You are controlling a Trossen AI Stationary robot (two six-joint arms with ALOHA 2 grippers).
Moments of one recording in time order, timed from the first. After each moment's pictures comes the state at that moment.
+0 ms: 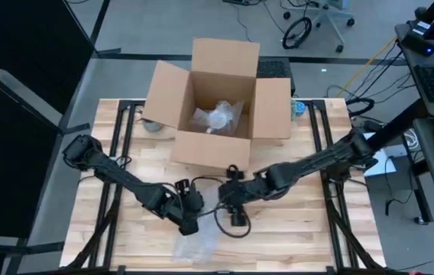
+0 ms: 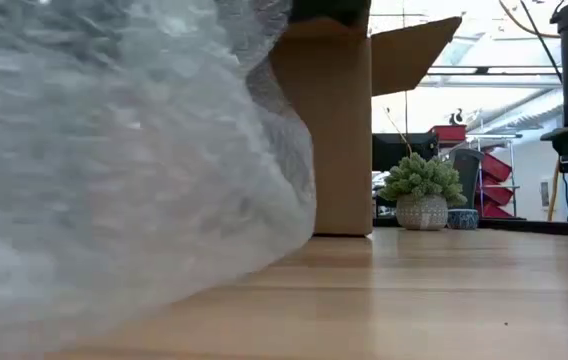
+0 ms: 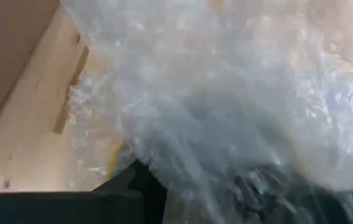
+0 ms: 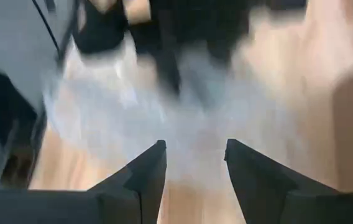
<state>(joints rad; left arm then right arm) -0.54 1.69 1.13 -0.59 -0.38 -0.64 0.37 1.72 1.52 -0.78 0.19 0.30</state>
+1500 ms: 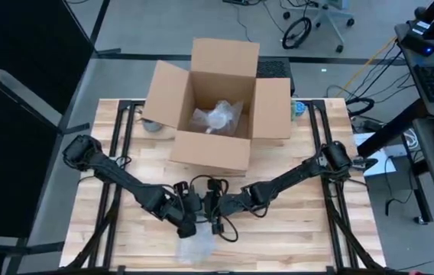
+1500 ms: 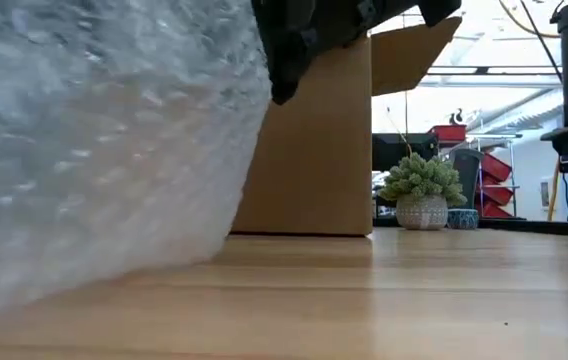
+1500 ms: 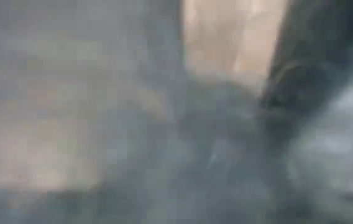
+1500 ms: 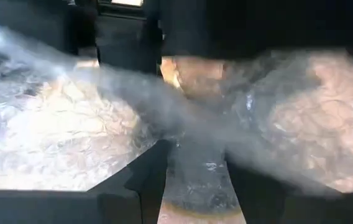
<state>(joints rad) -0.53 1.67 1.18 -0.65 -0.34 -0.65 0.35 2.02 1.30 0.21 0.26 0.07</state>
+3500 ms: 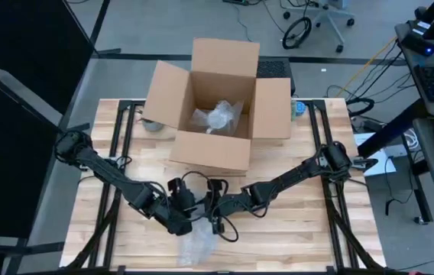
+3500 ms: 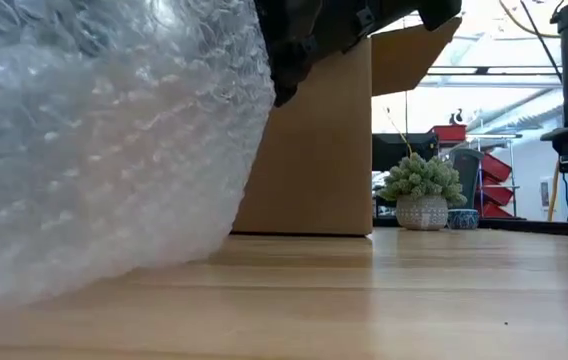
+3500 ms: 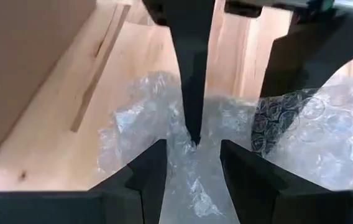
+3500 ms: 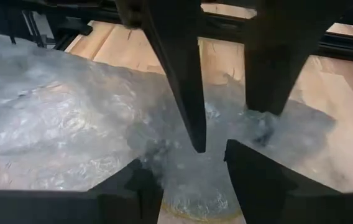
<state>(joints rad) -0.58 1.57 1.06 -0.55 -0.48 -0.70 0.35 2.02 1.29 0.21 0.26 0.04</state>
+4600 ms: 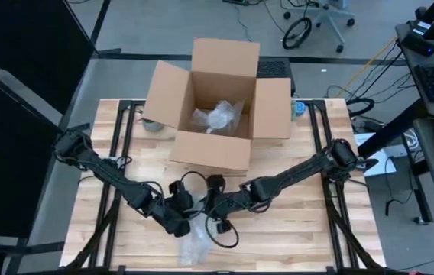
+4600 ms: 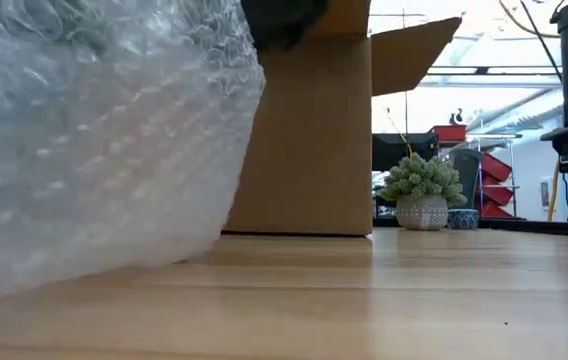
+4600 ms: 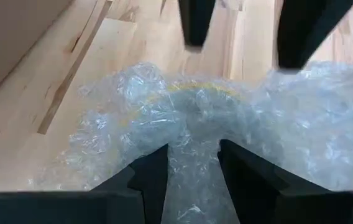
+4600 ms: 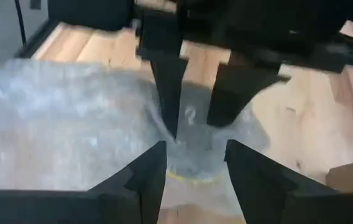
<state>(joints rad) -0.58 1.57 0.91 -0.31 -0.45 -0.67 0.36 1.92 1.52 -0.28 0.25 -0.04</state>
